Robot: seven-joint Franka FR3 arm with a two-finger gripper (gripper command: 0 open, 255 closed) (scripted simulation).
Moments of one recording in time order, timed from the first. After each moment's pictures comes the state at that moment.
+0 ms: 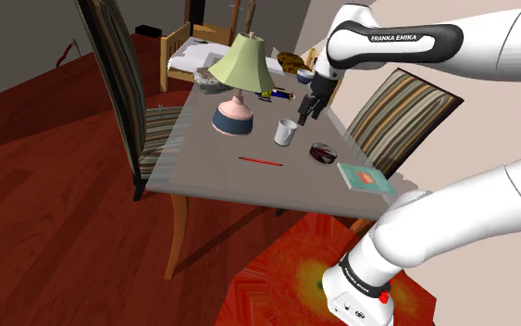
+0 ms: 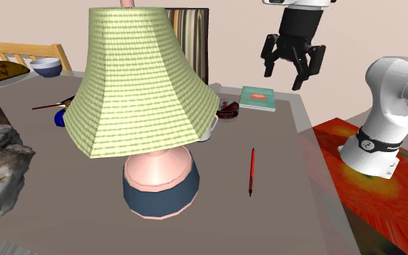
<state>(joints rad) -0.07 -0.44 -0.22 -2.32 -0.14 1.92 -0.27</state>
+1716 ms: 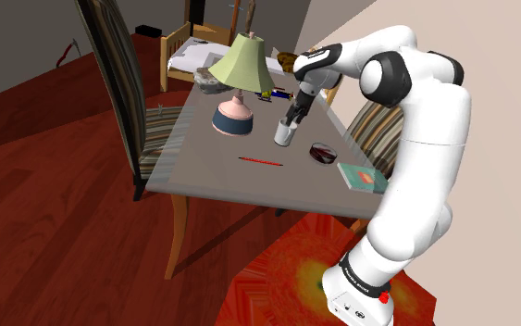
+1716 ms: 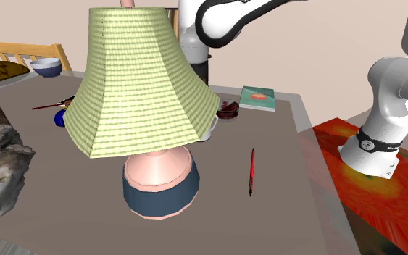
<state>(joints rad) -0.24 0.43 -0.40 -1.68 0.29 2.06 -0.77</state>
